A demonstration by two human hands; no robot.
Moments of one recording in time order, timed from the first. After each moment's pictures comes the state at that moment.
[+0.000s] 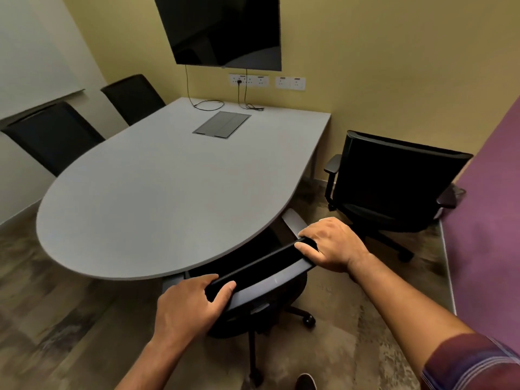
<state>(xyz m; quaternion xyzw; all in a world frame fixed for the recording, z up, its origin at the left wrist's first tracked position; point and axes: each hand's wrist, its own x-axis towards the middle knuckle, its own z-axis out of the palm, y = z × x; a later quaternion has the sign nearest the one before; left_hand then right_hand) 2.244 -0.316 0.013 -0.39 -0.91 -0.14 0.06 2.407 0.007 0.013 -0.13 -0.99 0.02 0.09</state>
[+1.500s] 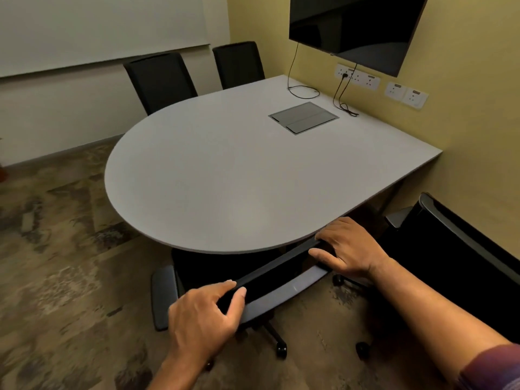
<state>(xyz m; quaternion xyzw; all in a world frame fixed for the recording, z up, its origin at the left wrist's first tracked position) 2.348 -0.088 0.024 -0.10 -0.96 -0.25 0.09 2.300 0.268 0.022 0.15 -0.99 0.06 0.05</state>
